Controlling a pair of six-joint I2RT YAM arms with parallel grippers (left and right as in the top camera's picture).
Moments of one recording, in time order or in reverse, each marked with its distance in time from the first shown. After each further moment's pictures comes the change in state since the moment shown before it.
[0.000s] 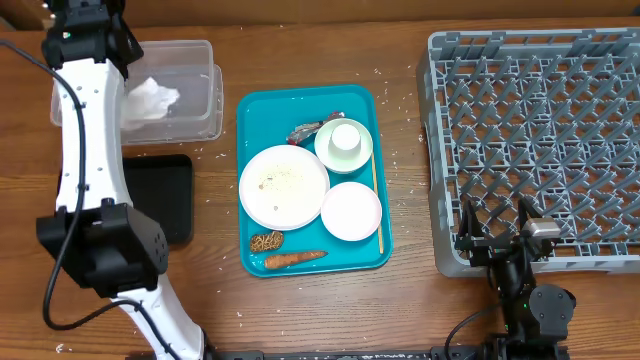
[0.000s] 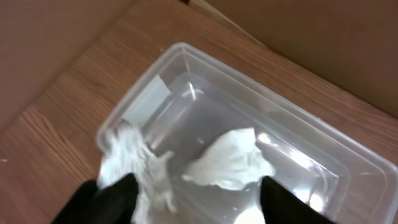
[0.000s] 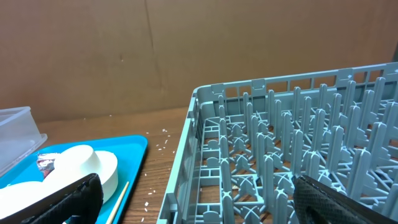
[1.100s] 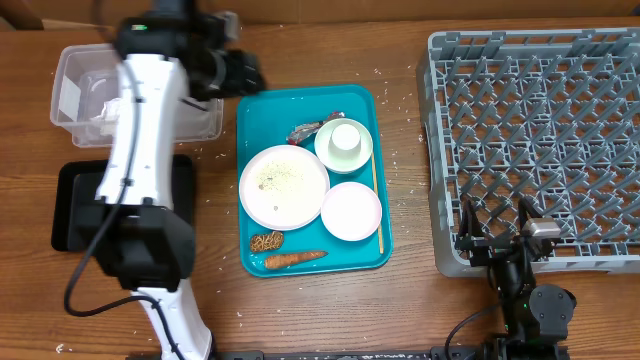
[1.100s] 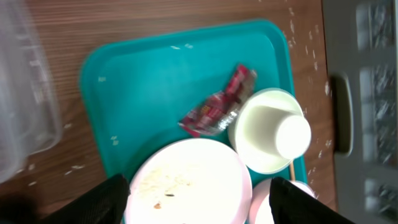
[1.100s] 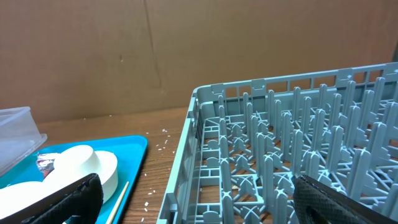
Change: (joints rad) left arm -0.250 0.010 0.000 -0.309 0.759 0.287; right arm 0.000 0.000 0.000 -0.001 0.000 0.001
